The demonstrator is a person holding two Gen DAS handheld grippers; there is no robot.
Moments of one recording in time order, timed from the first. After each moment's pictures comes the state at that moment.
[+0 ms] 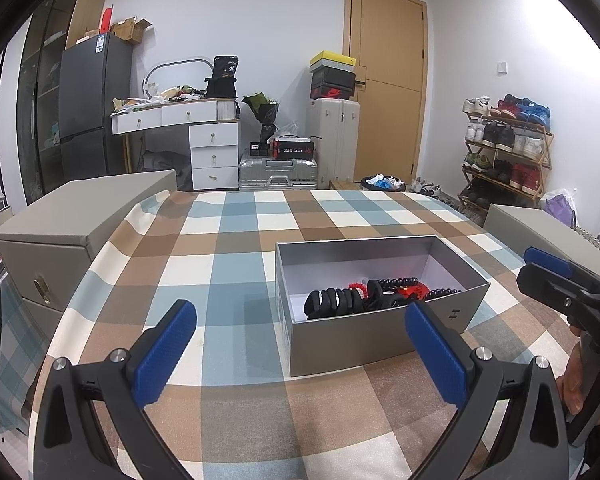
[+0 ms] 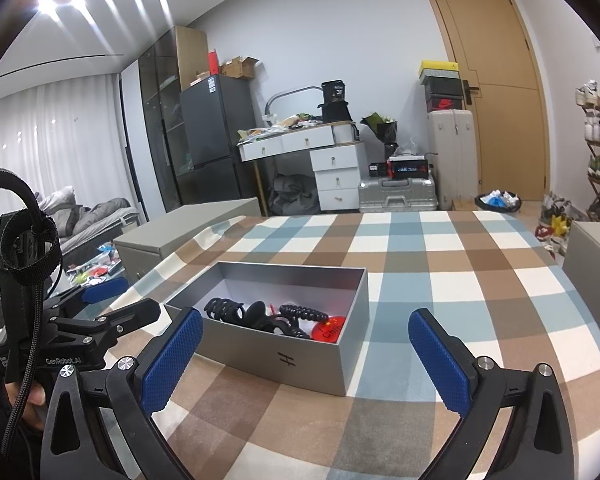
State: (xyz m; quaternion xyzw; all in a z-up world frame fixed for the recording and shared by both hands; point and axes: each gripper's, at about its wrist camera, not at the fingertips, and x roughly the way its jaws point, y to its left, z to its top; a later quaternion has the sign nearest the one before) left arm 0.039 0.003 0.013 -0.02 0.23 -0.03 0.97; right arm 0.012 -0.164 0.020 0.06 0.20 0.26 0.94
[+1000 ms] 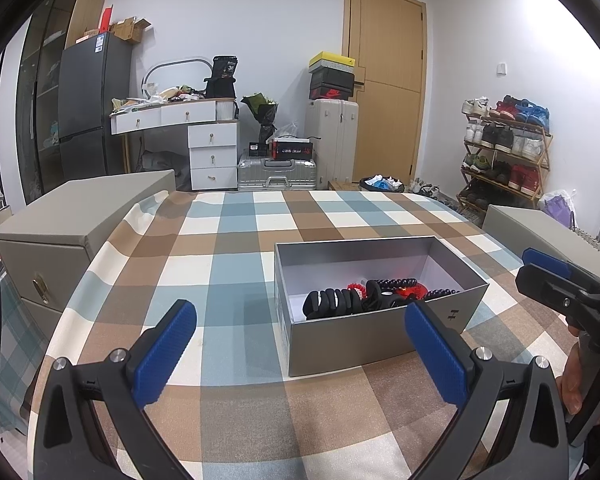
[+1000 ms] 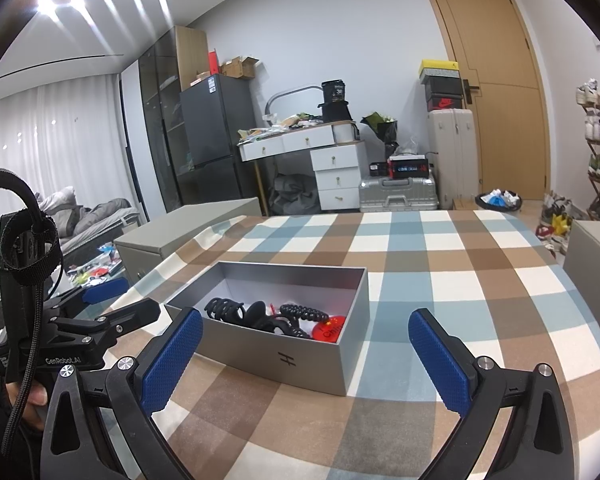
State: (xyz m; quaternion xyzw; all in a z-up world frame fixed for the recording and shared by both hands) left arm 0.038 0.002 0.013 -0.02 0.23 -0.03 0.97; right arm 0.012 -0.163 0.020 0.06 0.20 0.26 0.94
